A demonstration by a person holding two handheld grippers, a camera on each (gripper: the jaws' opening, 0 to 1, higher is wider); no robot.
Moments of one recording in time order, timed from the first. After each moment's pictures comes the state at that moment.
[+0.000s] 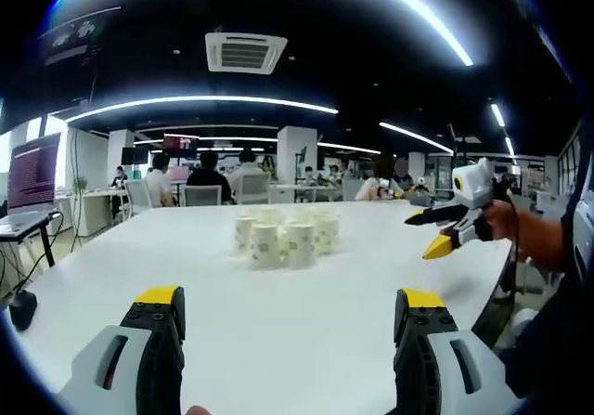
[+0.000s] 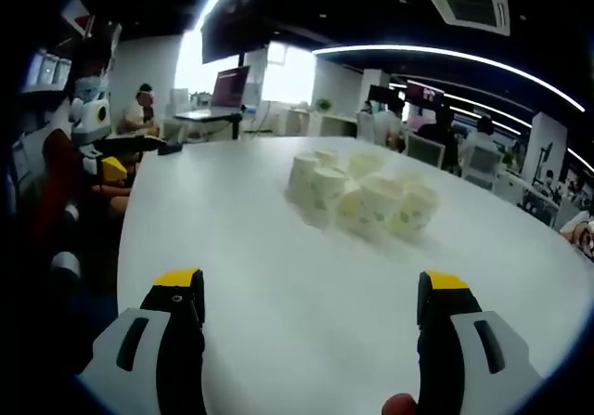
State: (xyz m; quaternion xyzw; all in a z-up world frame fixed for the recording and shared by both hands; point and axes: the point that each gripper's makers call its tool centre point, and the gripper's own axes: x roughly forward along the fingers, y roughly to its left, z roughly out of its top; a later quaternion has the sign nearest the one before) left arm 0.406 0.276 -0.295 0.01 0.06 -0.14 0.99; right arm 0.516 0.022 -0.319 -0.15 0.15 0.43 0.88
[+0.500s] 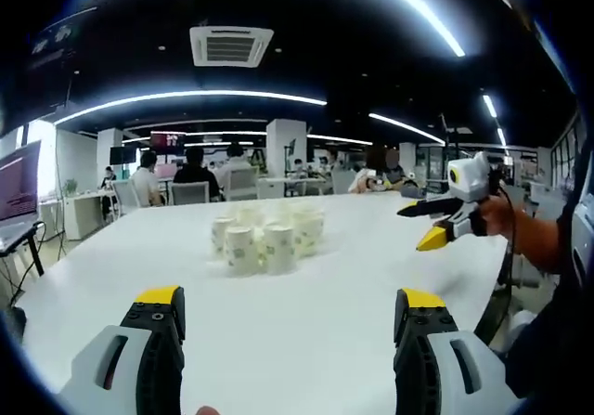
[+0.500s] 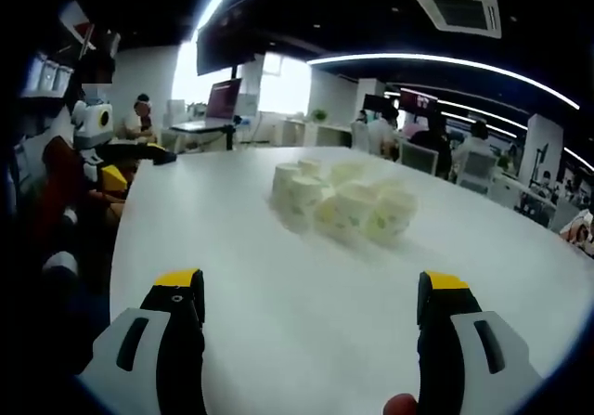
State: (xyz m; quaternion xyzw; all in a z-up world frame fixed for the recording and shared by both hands) left arm 0.430 0.235 -0.285 0.03 0.08 -0.16 0.98; right arm 0.534 -0.008 -0.307 -0.13 0.13 0.43 0.88
